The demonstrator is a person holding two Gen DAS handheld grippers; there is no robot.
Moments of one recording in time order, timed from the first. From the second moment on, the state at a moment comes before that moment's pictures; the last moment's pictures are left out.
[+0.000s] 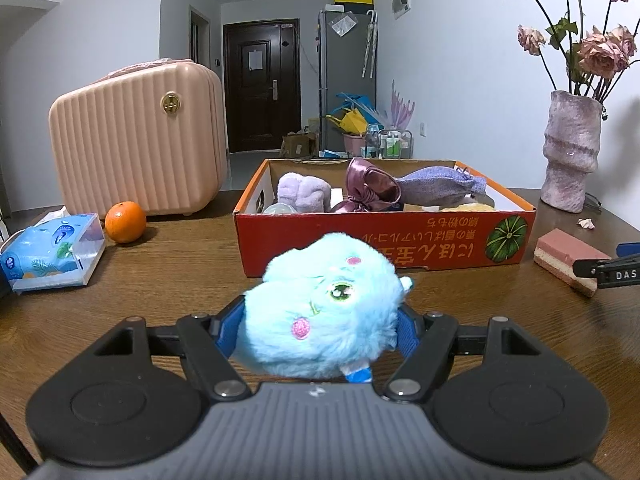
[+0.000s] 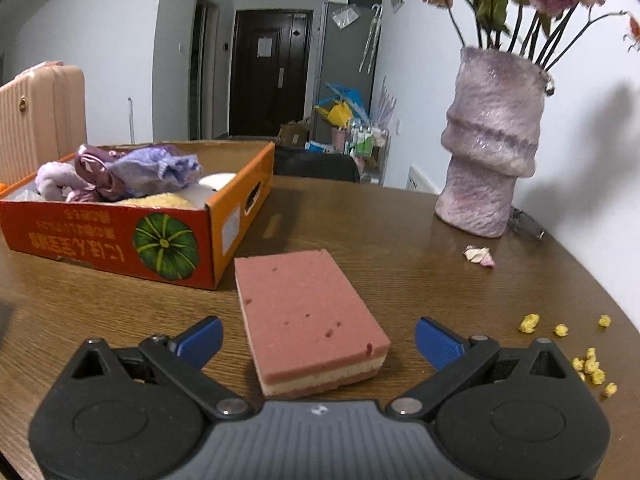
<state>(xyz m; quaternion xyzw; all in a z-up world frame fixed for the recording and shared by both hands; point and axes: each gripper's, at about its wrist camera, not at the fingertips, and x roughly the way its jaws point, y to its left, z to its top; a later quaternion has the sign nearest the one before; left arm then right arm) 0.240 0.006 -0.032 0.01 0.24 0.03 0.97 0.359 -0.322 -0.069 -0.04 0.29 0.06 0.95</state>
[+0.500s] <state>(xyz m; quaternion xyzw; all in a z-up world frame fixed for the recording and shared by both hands) 0.242 0.008 -0.034 0.00 0.24 0.03 0.97 0.383 -0.322 -0.080 -0.03 0.32 0.09 0.94</state>
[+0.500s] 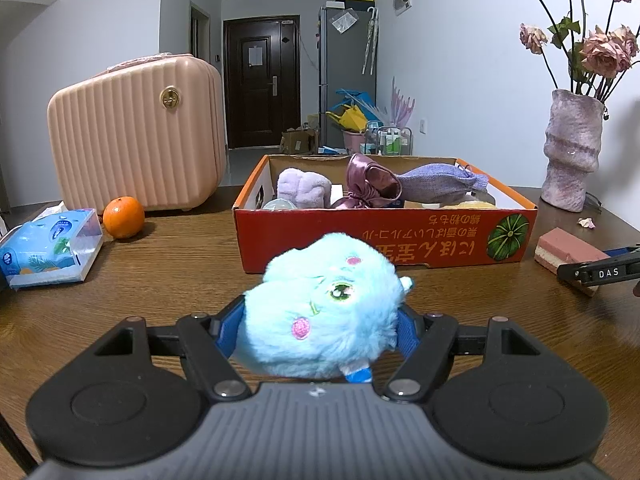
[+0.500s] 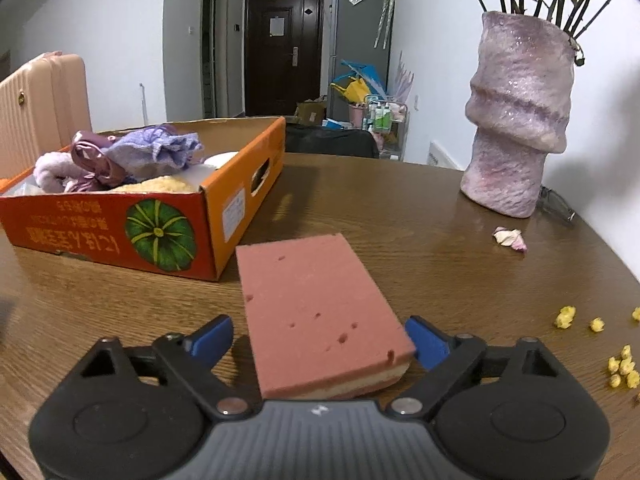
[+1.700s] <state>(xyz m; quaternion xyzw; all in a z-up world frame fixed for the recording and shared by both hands) 0.240 0.012 -0.027 -0.01 0.24 0.02 0.97 0.296 -0.271 -0.040 0.03 0.18 0.11 0.98</state>
